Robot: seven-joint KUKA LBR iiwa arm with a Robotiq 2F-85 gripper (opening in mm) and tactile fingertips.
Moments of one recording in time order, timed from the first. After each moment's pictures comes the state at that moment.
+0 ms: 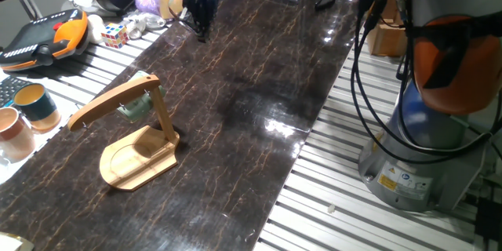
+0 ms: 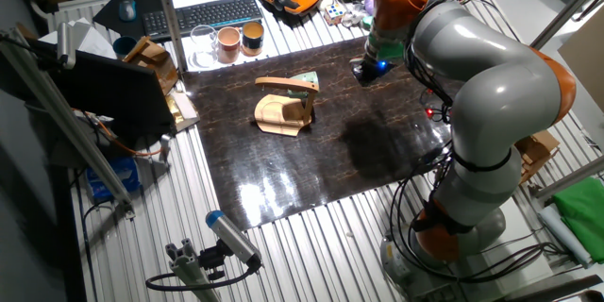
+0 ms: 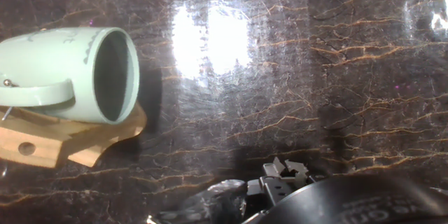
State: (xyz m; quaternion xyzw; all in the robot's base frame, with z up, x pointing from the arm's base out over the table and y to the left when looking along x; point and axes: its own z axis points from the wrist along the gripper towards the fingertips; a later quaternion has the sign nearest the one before) arm 0.515 0.002 0.237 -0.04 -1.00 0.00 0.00
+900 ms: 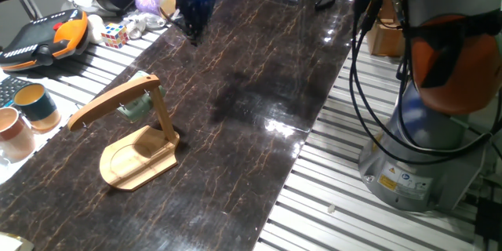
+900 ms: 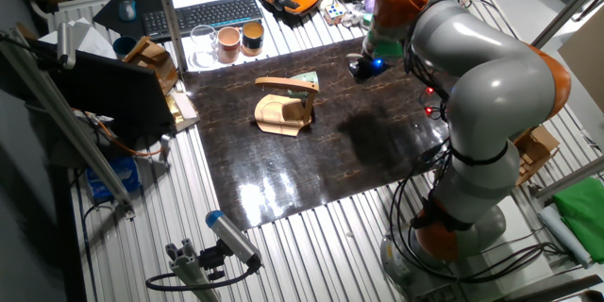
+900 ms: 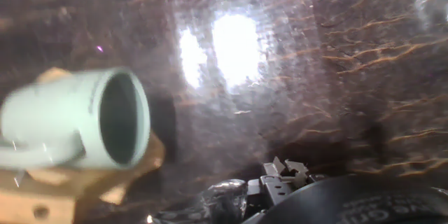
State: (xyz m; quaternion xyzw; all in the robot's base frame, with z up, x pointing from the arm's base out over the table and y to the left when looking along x) arm 0.542 0.008 0.221 -0.12 -0.99 -0.04 -0.01
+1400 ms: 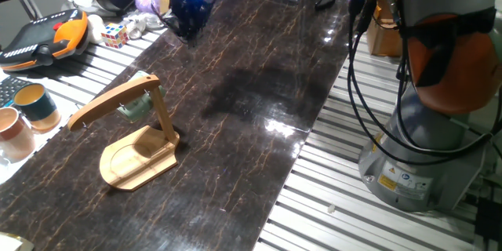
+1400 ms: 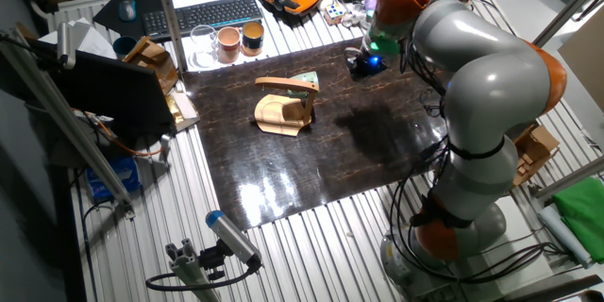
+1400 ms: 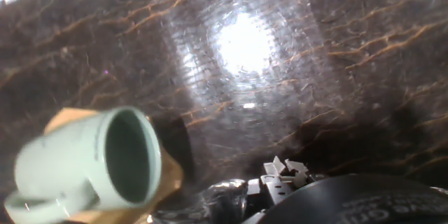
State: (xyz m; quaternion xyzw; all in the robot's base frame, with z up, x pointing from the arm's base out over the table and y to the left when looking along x) arm 0.557 0.014 0.211 -0.20 -0.98 -0.07 0.01
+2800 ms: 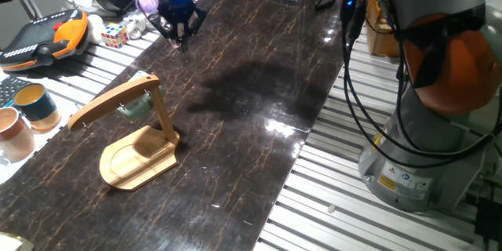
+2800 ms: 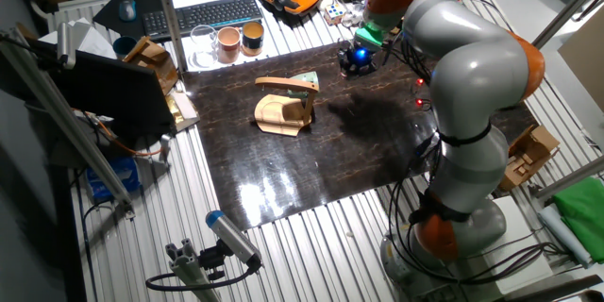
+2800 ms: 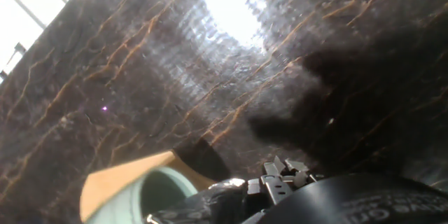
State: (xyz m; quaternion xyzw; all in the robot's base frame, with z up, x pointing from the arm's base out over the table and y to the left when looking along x) arm 0.579 0.032 0.192 -0.37 -0.92 -0.09 0.07
